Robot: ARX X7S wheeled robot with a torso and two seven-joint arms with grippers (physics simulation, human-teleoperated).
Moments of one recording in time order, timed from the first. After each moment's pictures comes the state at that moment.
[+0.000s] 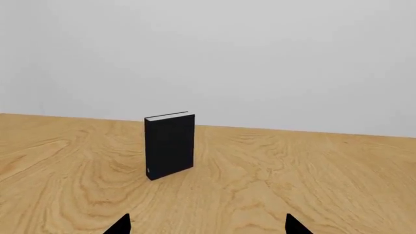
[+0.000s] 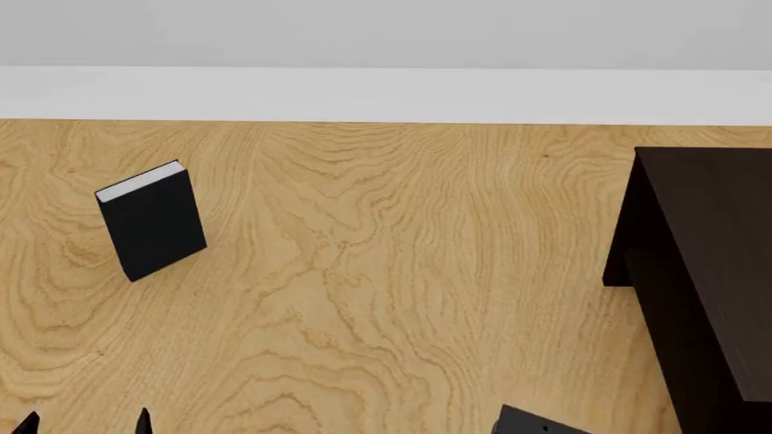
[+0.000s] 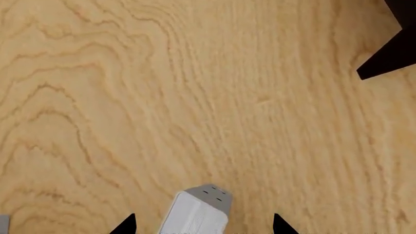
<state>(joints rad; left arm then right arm) 0.03 -0.27 0.23 0.00 -0.29 0.17 -0.25 0.54 0.59 -0.76 -0.32 1.83 0.45 1.45</state>
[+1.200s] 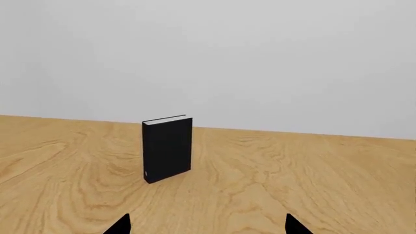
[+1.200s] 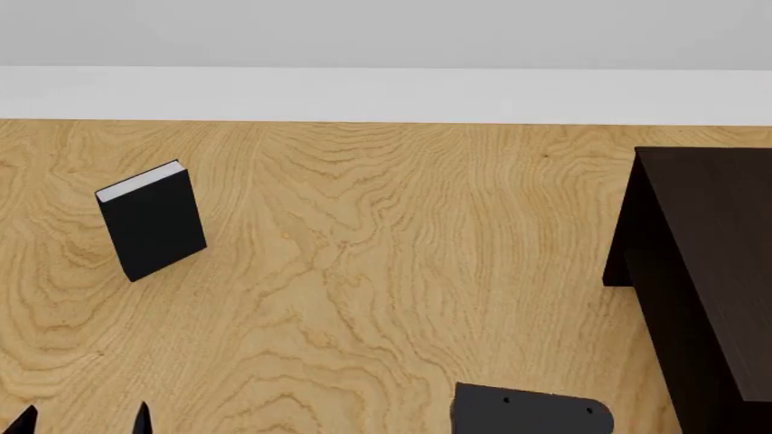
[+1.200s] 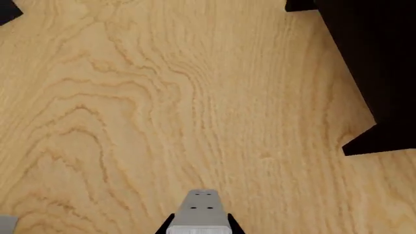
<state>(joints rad) 0.03 -0.30 0.24 0.07 -0.32 0.11 -0.28 0.65 0.62 -0.85 -0.47 1.74 0.53 1.50</state>
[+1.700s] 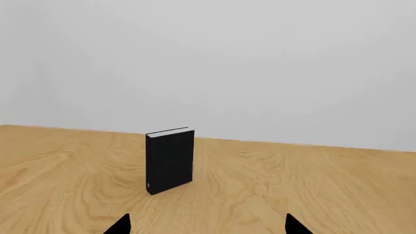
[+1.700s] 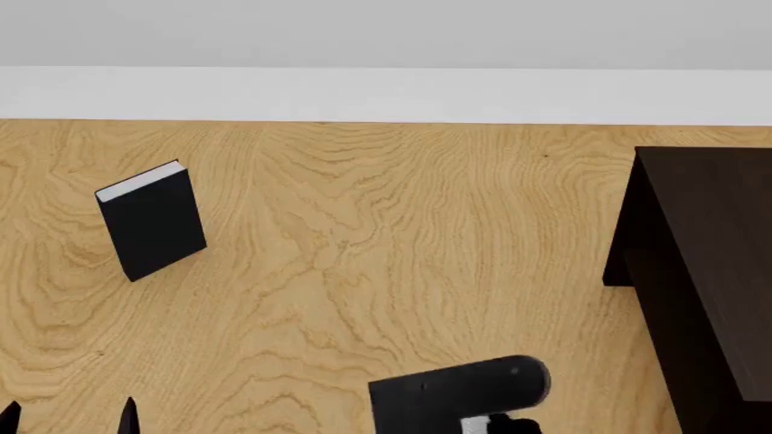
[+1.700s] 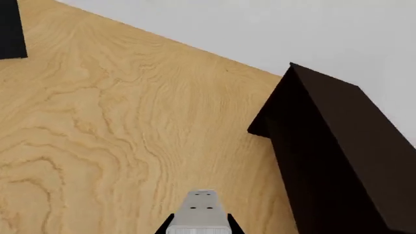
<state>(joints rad) 0.06 -0.33 0.24 0.14 -0.33 0.11 -0.30 0.80 0.59 -0.97 -0.57 1.45 0.80 1.56</state>
